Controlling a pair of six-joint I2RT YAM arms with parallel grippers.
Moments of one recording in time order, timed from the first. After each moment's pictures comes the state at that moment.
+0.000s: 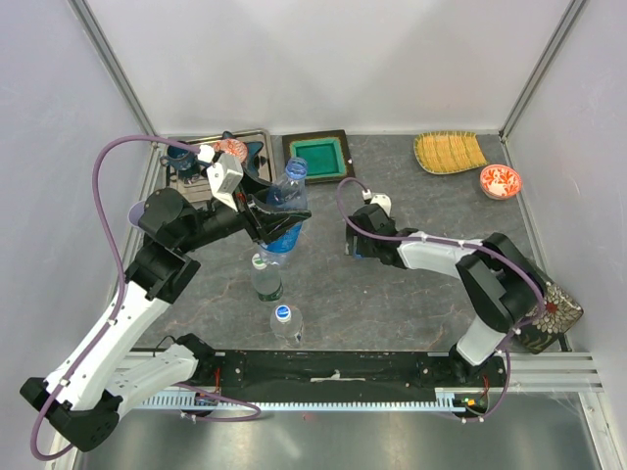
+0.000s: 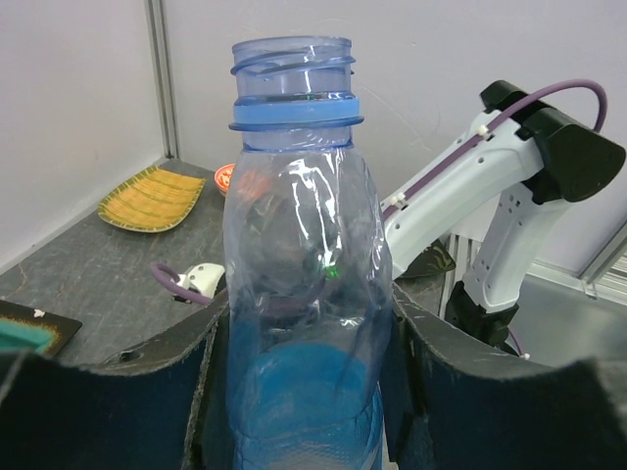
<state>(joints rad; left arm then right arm) -0.58 0.89 1.08 0.03 0.61 -0.24 0.64 1.70 0.88 -0.03 0.29 0.56</state>
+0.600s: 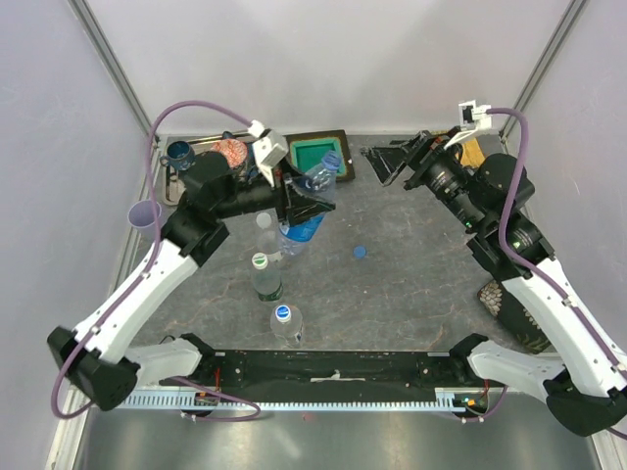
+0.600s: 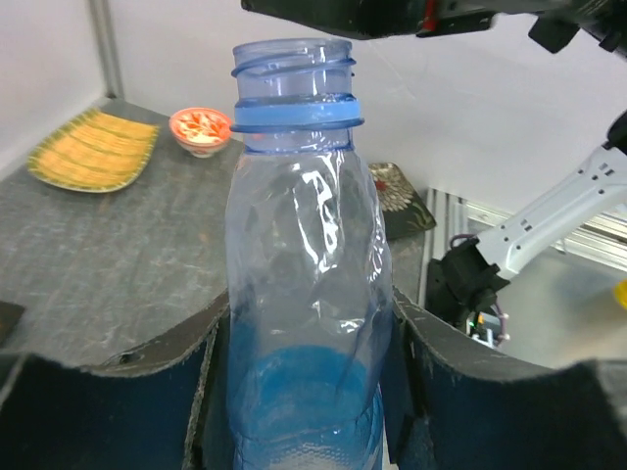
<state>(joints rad) -0.58 1.12 1.19 0.00 0.71 -0.21 0.57 1.05 1.32 -0.17 0.02 0.53</state>
